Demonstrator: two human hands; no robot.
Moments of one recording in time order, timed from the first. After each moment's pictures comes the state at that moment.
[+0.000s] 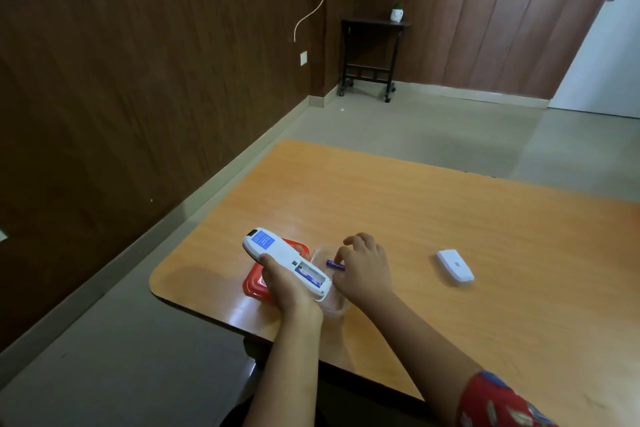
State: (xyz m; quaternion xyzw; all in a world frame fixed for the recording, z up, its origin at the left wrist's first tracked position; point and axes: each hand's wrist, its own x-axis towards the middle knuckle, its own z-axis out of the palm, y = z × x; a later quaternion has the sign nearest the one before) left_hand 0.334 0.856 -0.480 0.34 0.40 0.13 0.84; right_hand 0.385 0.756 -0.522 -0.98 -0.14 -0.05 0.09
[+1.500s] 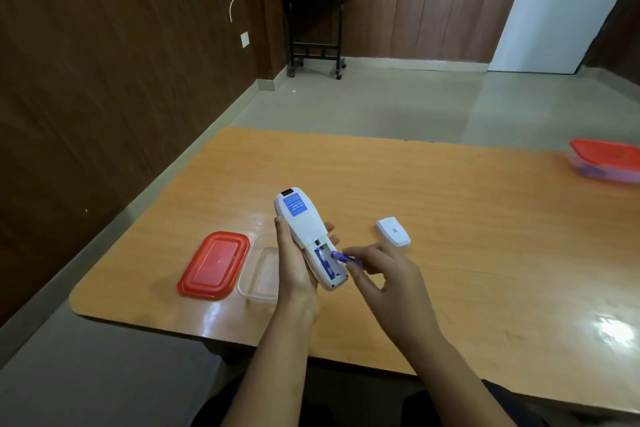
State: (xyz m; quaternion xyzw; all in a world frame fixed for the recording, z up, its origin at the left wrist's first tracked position) left_hand 0.320 0.767 -0.465 0.50 0.15 -0.02 0.85; right_hand 0.280 0.641 -0.479 -0.89 -0.10 -0.18 0.41
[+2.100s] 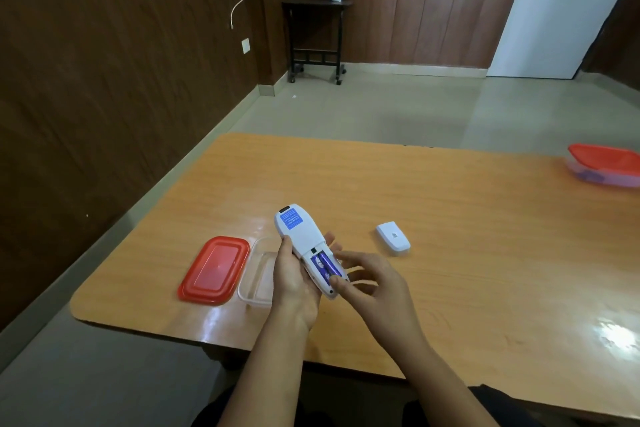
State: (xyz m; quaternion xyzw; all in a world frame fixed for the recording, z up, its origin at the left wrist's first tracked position) left_hand 0.322 0.774 -0.469 0.36 0.21 -0.10 0.90; right_hand 0.278 0.656 -0.479 -0.80 -0.02 -0.06 0.59
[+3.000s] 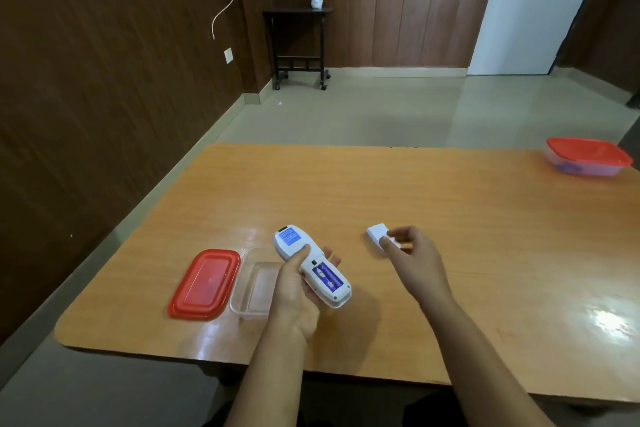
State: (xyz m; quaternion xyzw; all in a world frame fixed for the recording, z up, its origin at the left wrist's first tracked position) left_hand 0.322 0.766 -0.478 0.36 0.20 -0.14 0.90; right_hand 0.325 0.598 -0.483 -0.82 0.18 -0.10 0.54
